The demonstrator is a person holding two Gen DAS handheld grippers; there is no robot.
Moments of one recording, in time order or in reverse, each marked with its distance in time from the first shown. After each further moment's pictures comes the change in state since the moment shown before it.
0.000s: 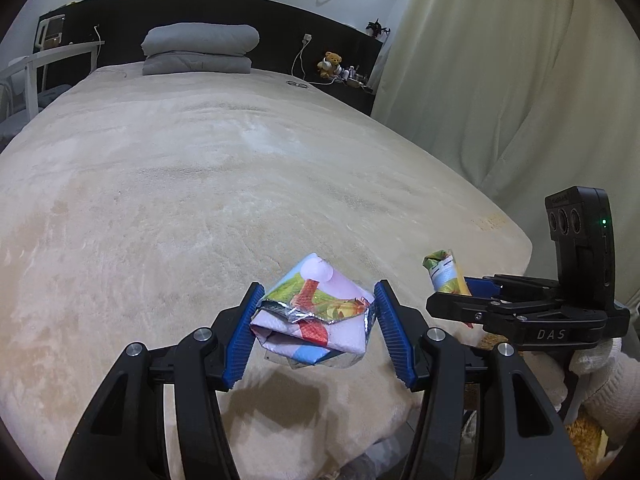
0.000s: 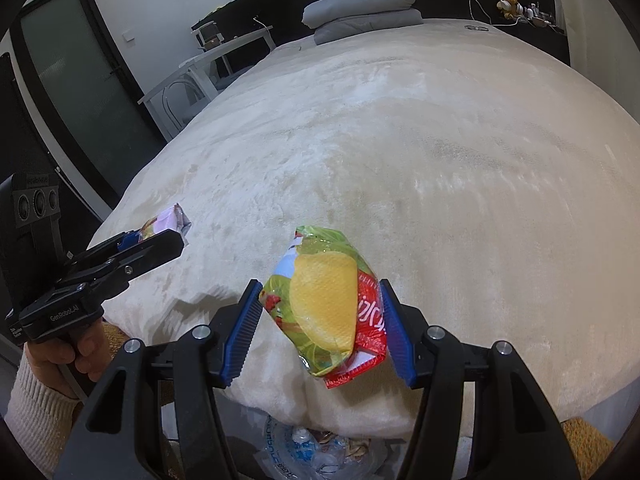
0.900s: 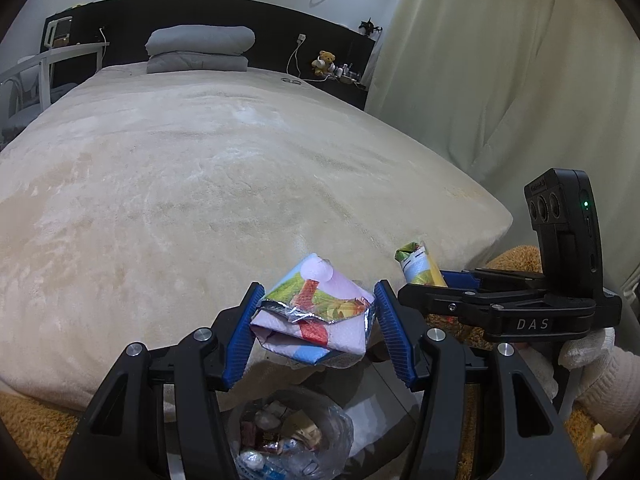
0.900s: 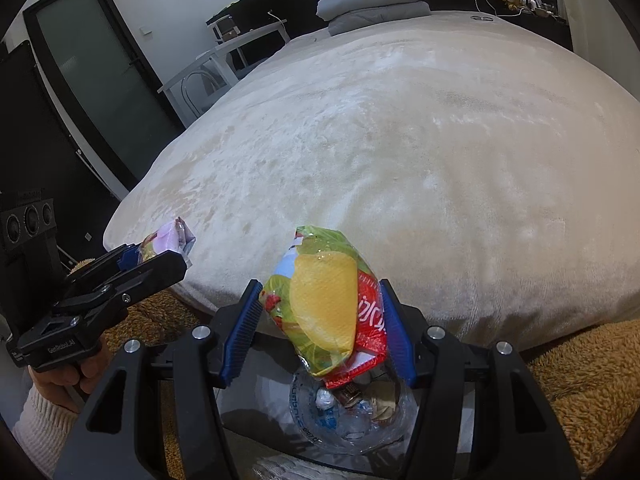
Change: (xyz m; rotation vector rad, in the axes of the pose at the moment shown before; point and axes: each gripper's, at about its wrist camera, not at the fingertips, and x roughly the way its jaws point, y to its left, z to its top) left arm -0.059 -0.050 -0.085 0.013 0.005 0.012; right arm -0.034 0.034 -0.087 0.004 0.017 0.051
